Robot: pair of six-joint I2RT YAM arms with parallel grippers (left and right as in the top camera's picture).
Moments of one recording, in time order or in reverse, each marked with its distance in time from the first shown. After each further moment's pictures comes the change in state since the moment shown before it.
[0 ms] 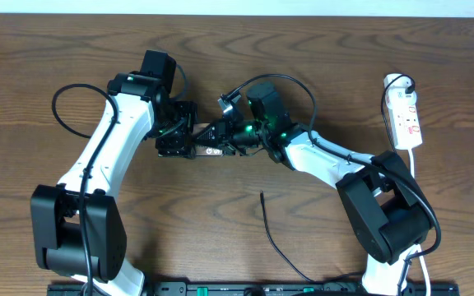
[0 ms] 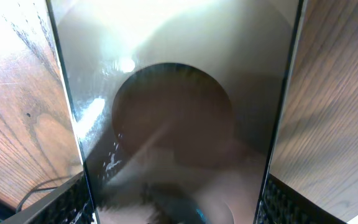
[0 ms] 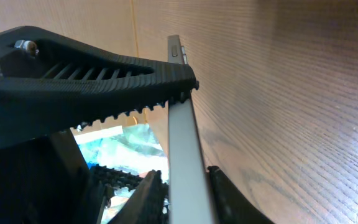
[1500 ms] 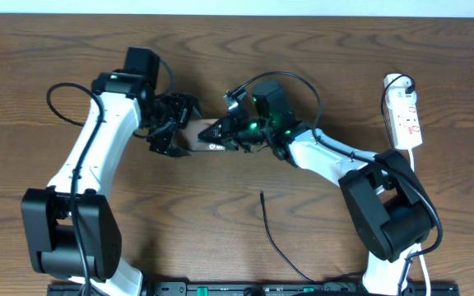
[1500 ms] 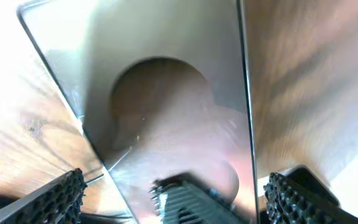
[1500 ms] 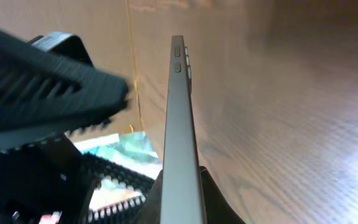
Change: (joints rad) left arm 0.085 -0.008 0.005 0.018 0.175 0.363; right arm -0.040 0.002 -0.001 -0.008 0.015 -0.021
